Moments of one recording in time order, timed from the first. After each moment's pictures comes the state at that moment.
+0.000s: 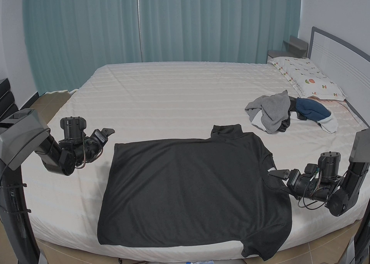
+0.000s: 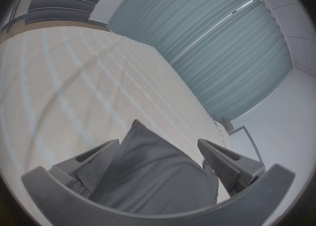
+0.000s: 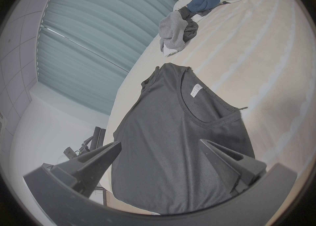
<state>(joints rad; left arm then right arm) -0.01 2.28 -1.09 -0.76 -0.14 -0.84 0.09 2.10 -0.29 -1.30 0.37 0.80</state>
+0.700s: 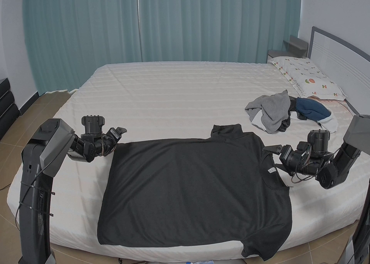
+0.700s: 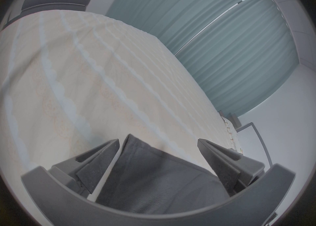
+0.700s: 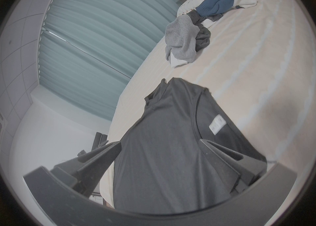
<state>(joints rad) -0.01 2.63 -1.62 -0.50 -0.15 -0.81 0.07 2.17 -0.77 -0.94 0.37 0.80</state>
